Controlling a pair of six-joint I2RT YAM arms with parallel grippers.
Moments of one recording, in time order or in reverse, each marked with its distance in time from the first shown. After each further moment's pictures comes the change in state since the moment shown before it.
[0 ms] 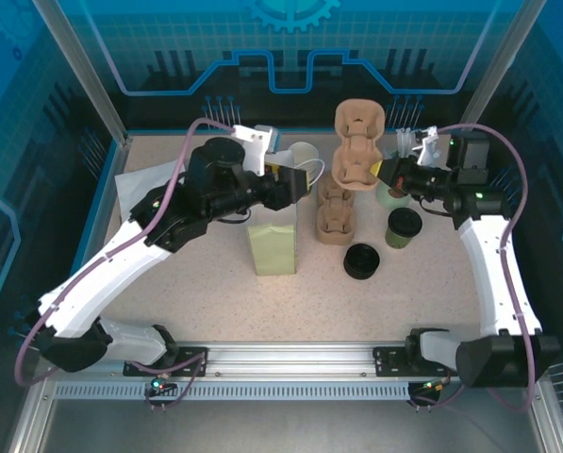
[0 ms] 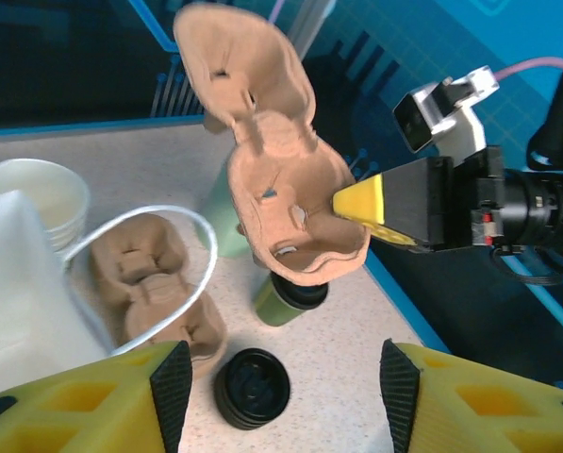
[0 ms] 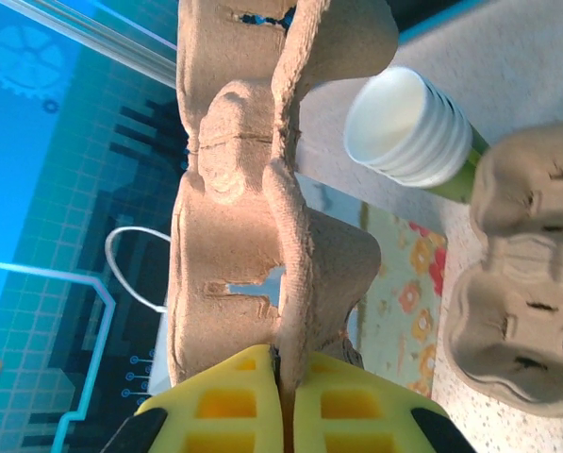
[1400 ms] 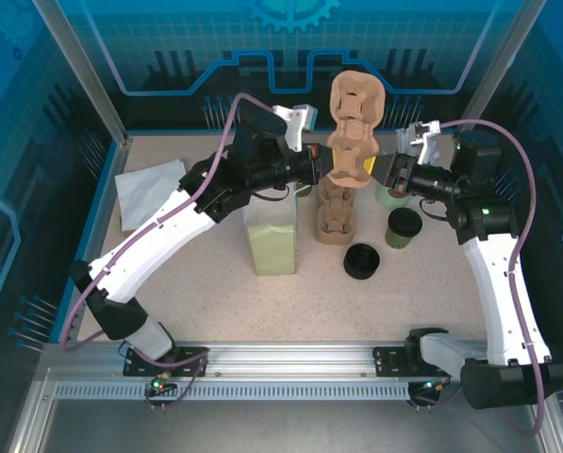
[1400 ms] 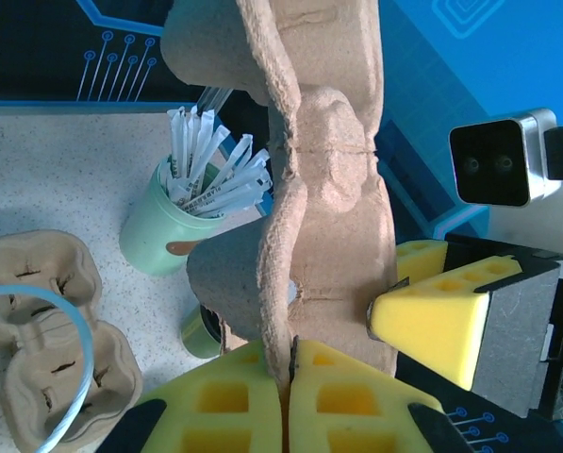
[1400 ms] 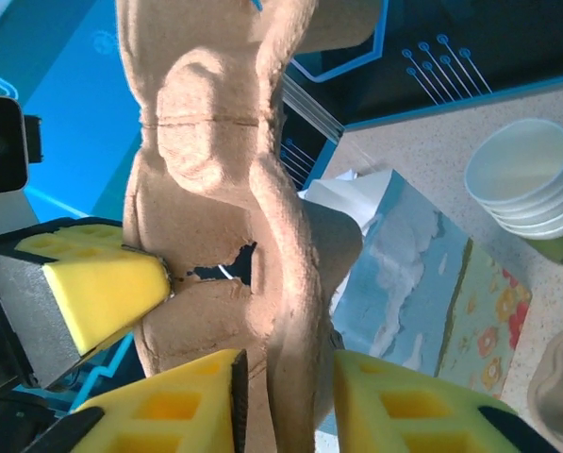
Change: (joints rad) left arm 0.017 0.244 0.204 0.056 0.094 -0.106; right arm 0.069 -0.085 0.008 0.082 -0.057 -0.019
